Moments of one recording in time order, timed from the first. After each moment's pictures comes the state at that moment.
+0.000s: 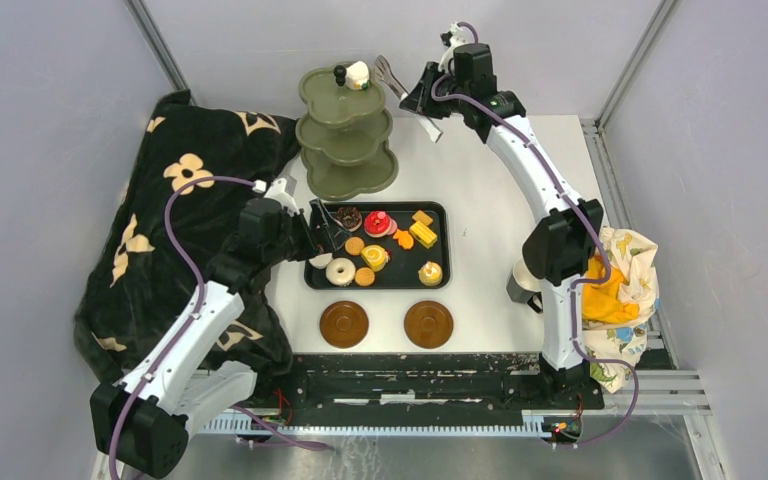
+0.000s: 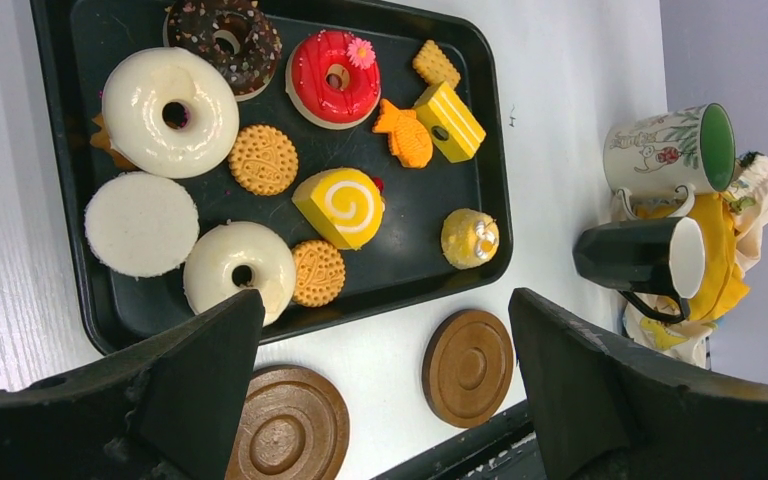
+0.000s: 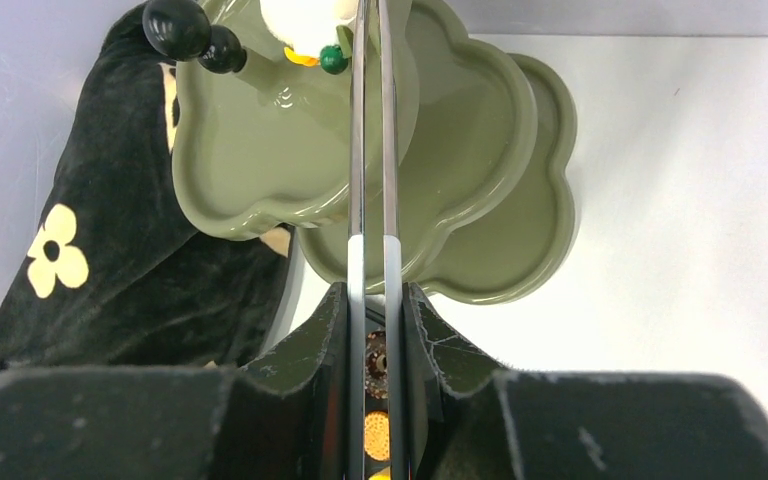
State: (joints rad) left arm -0.35 0.95 0.78 -0.36 0.18 -0.59; right arm 0.39 2.15 2.28 -0.51 -0.28 0.52
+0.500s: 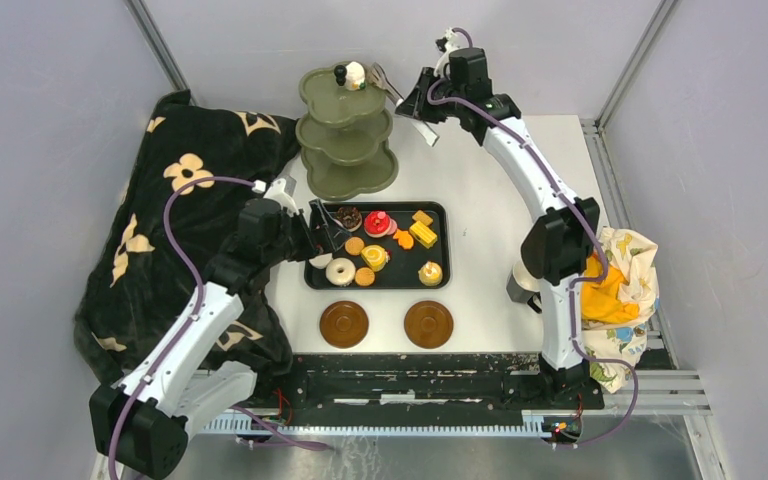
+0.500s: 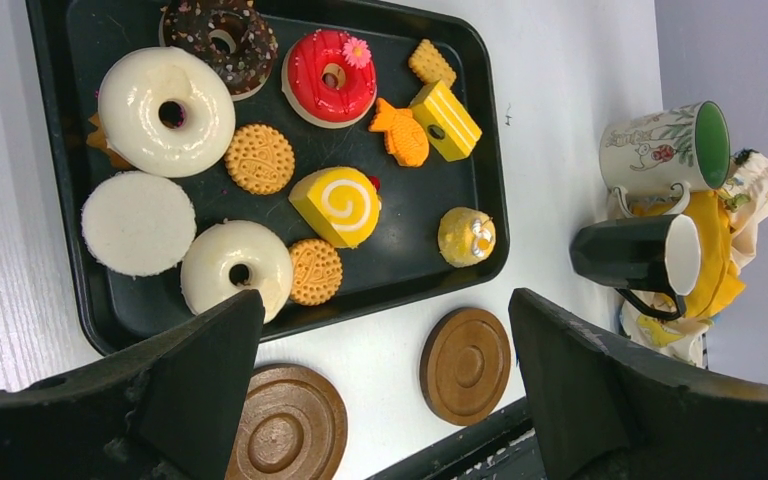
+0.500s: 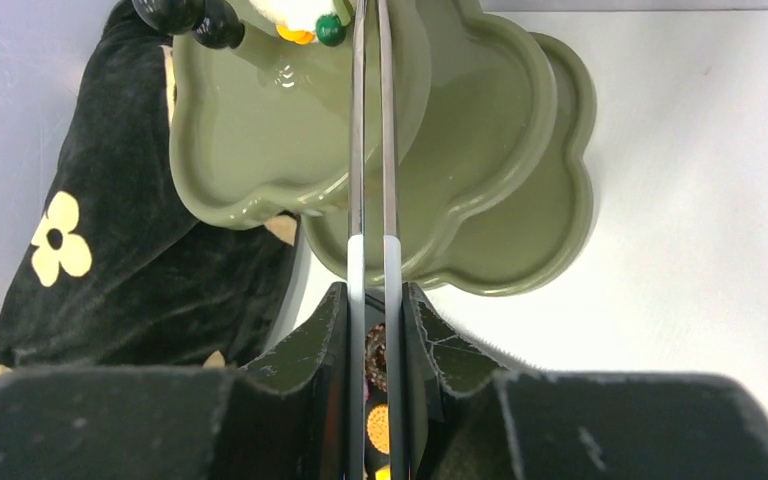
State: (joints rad) left arm -0.35 0.95 0.78 -0.37 0.19 -0.59; right arm 0.39 2.19 2.28 -0.50 -0.32 0.54
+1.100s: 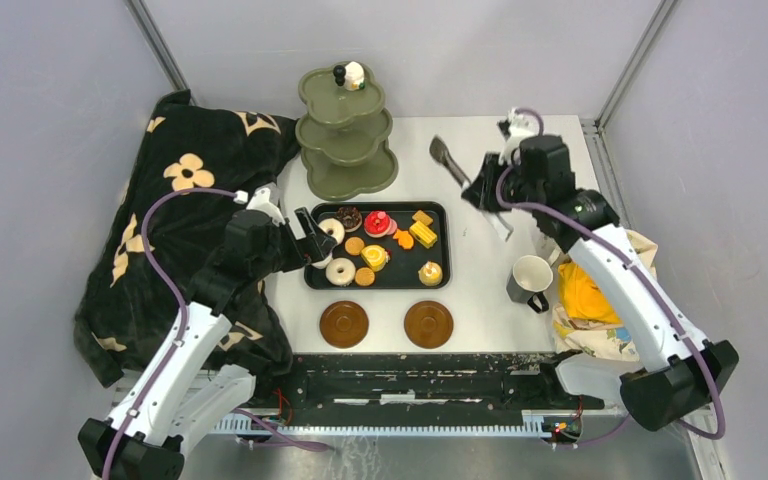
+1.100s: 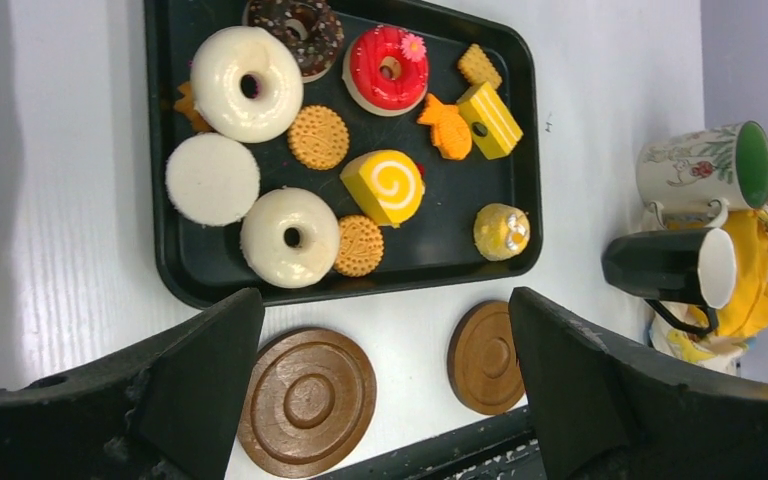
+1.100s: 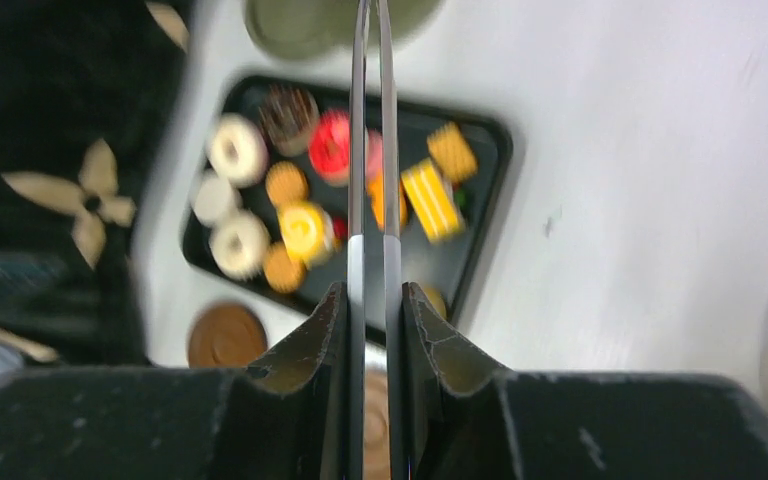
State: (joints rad) left arm -0.35 0.82 0.79 -0.52 0.08 -0.60; right arm 0.39 1.26 1.36 -0.57 -0.14 0.37
